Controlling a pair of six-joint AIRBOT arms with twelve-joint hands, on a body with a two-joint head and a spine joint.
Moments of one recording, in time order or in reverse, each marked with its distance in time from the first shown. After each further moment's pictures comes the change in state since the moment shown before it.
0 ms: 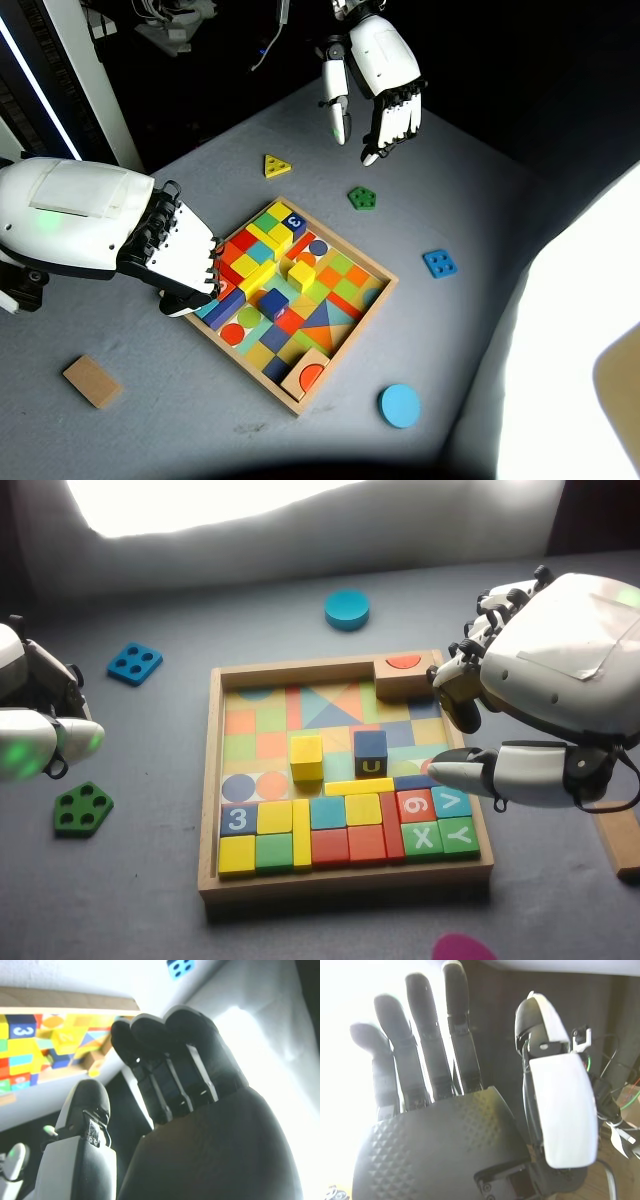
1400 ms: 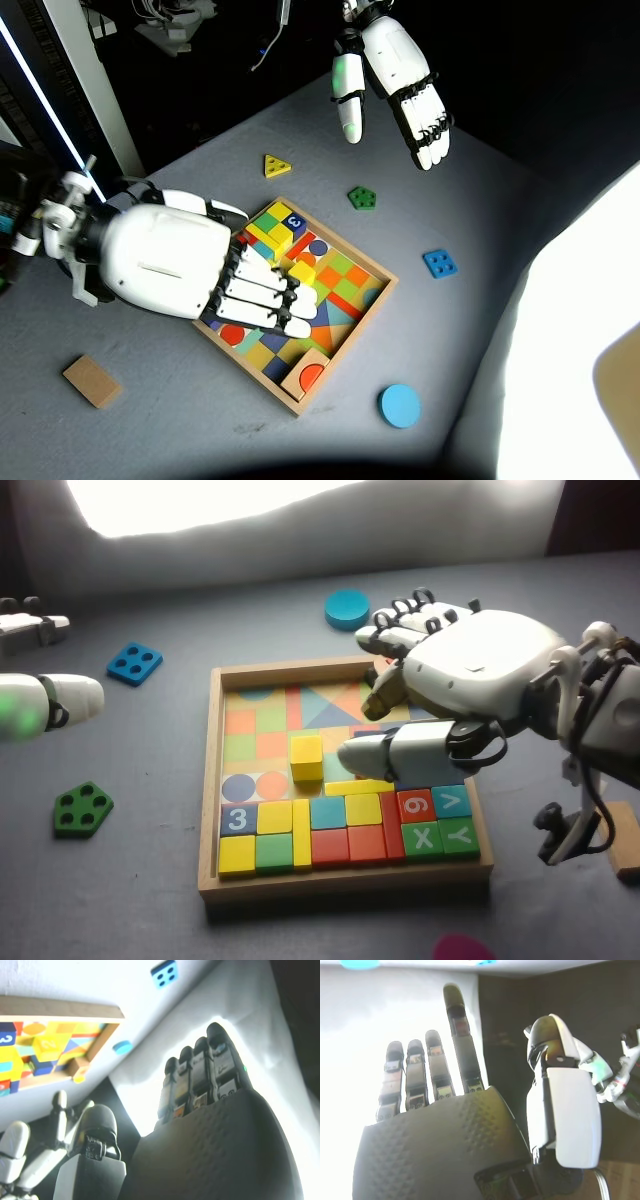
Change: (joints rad) left arm 0.010 -0.006 0.026 -0.055 -0.051 -0.002; right arm 0.014 -0.298 0.214 0.470 0.028 -0.194
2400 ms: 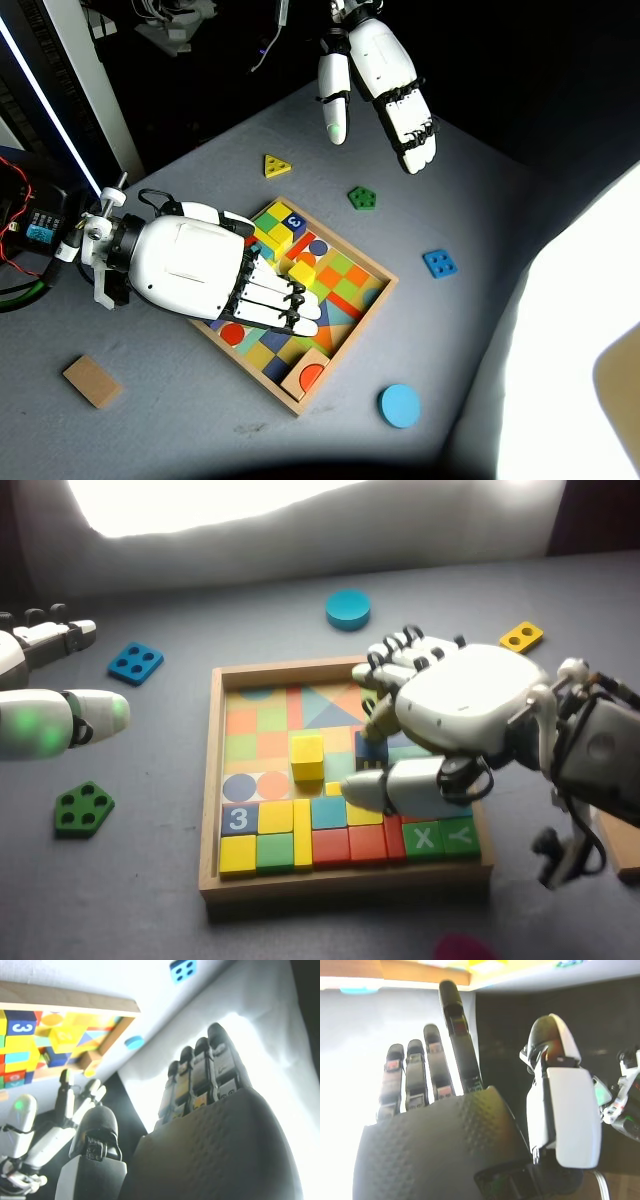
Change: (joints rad) left arm -0.002 0.000 -0.037 0.012 0.024 0.001; right arm -0.068 -0.053 0.046 0.001 -0.007 -0.035
